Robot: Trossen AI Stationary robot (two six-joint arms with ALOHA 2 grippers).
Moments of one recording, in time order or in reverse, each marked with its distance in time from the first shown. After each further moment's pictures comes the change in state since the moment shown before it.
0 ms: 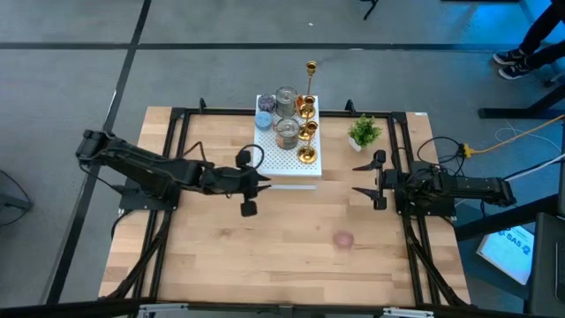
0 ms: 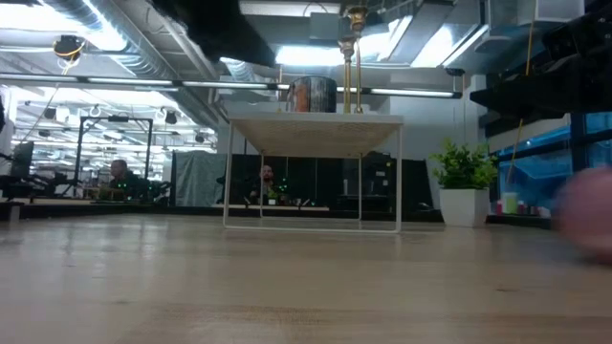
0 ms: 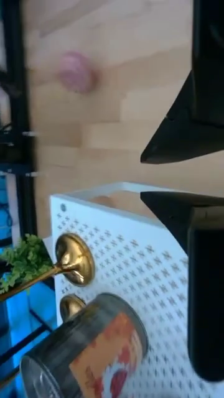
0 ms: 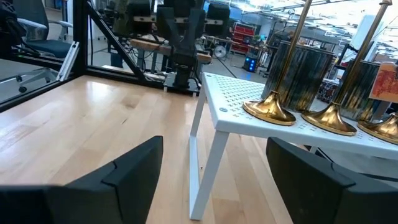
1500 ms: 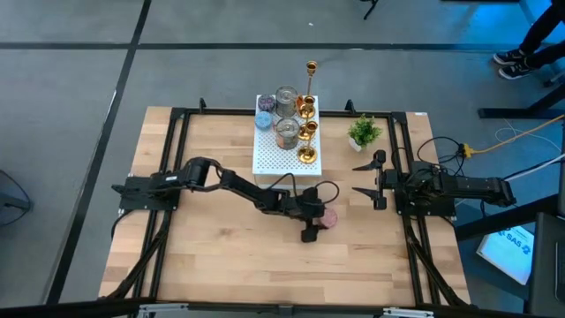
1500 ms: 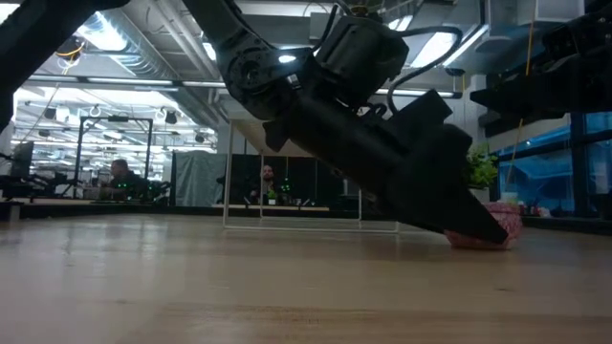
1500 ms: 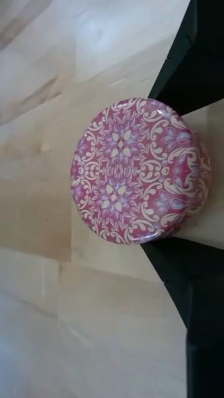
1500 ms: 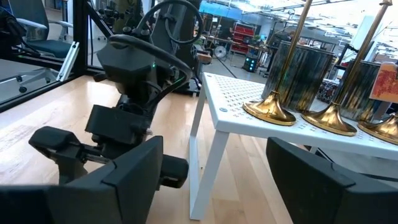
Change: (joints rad) left arm 0.063 1.054 0.568 0.465 0.363 -0.033; right arm 0.000 0.000 0.000 0.000 0.000 0.000
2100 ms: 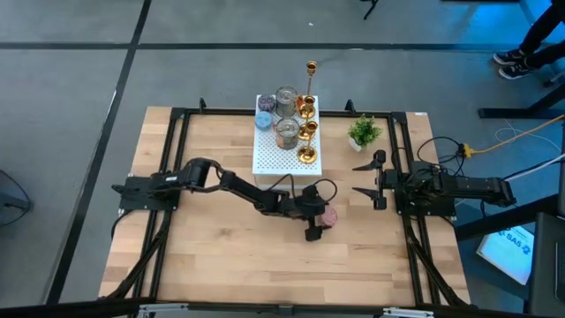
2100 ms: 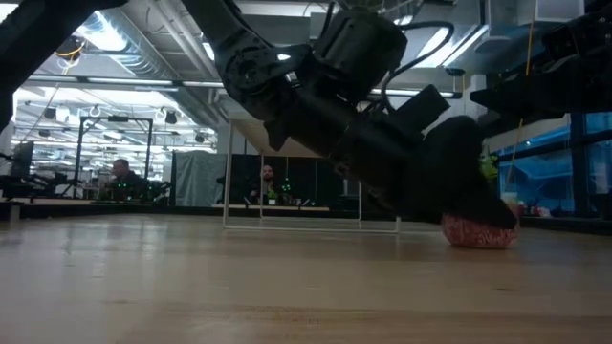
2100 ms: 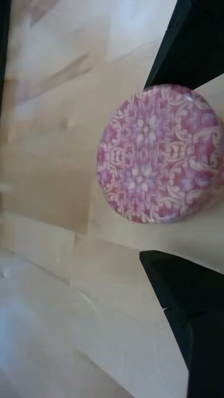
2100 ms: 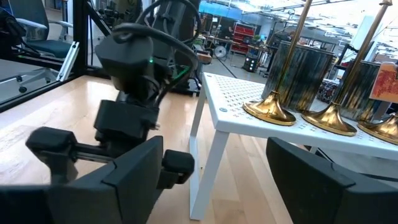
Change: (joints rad) left arm -0.012 0.001 0.000 0.058 -0.106 -0.072; right arm 0.000 0.000 0.000 0.000 0.000 0.000
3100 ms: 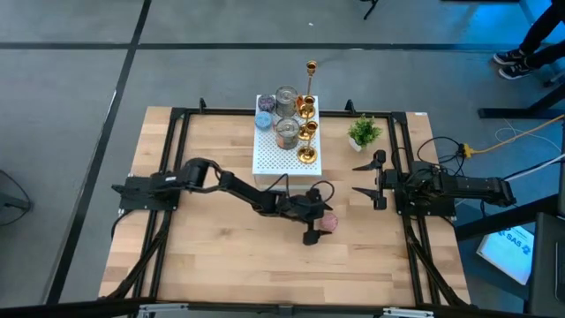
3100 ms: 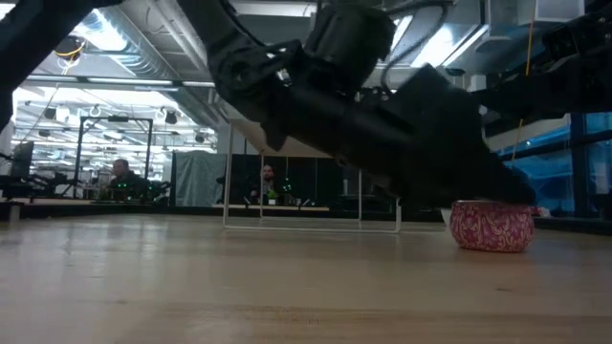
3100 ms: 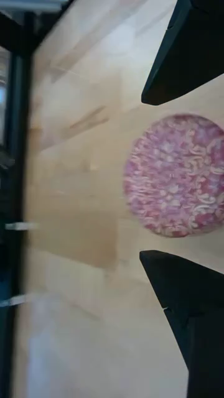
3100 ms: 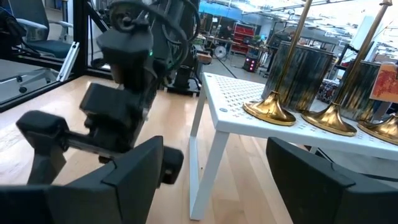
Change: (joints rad) left arm -0.005 -0.015 -0.039 0.128 0.098 0.049; right arm 0.000 0.000 0.000 0.000 0.000 0.000
